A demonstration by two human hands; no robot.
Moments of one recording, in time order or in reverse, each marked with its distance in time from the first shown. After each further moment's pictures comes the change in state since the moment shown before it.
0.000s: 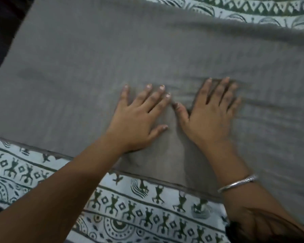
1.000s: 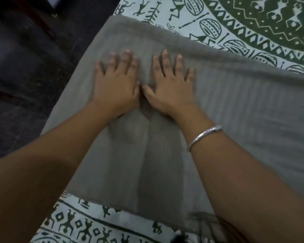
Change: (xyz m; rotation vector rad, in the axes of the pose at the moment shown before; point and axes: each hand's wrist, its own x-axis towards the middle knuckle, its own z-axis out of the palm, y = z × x) left_hand 0.050 -0.224 -0.019 -0.041 0.106 -0.335; right_hand 0.129 -0.229 -0.002 0.076 -0.034 -0.416
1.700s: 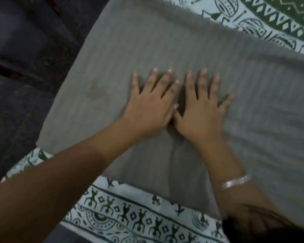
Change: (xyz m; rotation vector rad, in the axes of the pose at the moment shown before) left_hand -0.065 0.070 -0.005 -0.045 -0.098 0.215; right_hand -0.097 0.022 -0.002 -0.029 -0.051 0.196
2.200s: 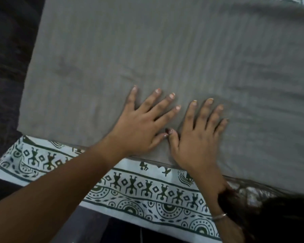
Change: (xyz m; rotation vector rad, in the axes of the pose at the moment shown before) left_hand -0.072 0.041 0.025 0.092 -0.064 0.384; right_hand -0.135 0.029 0.017 -0.051 -0.157 0.185
